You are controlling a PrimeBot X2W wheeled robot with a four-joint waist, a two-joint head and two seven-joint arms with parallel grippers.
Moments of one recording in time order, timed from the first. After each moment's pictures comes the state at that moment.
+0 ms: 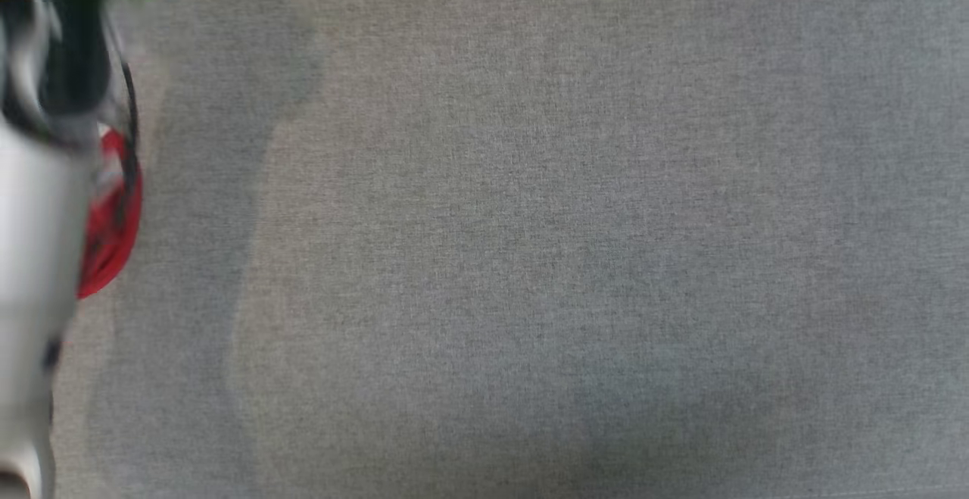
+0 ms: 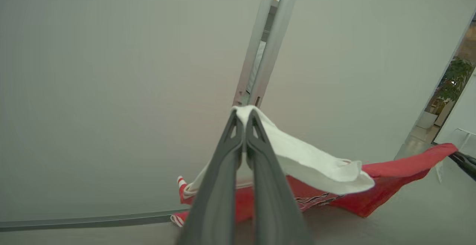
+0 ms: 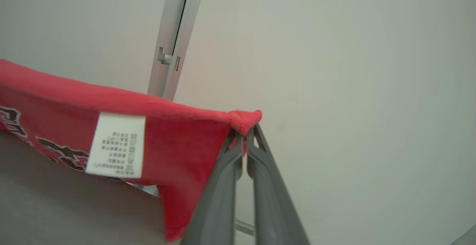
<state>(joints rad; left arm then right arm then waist) -1.10 0.40 -0.40 0.30 -0.86 -0.13 -0.26 -1.09 -0.52 0.15 0.44 0.12 0.13 -0.26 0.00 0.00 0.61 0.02</state>
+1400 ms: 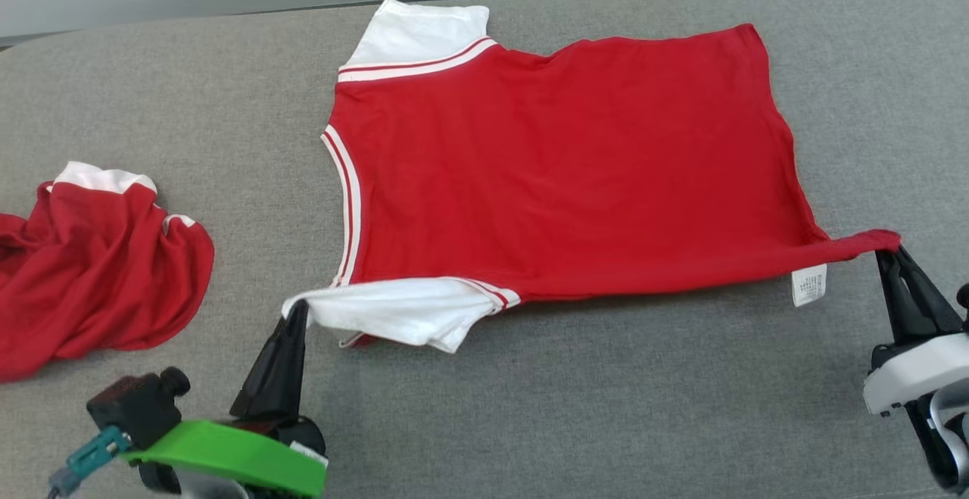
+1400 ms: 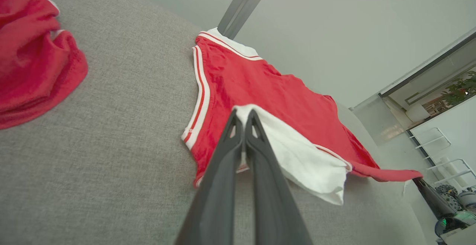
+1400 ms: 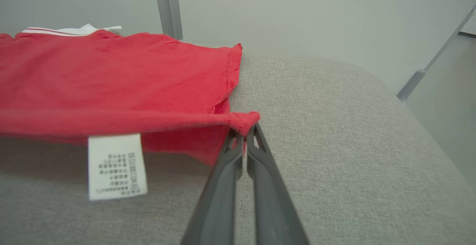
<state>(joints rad) 0.00 0.42 -0.46 -0.18 -1.01 0.13 -0.19 -0.12 -0.43 0.03 0.31 0.31 0.13 -0.26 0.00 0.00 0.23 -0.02</state>
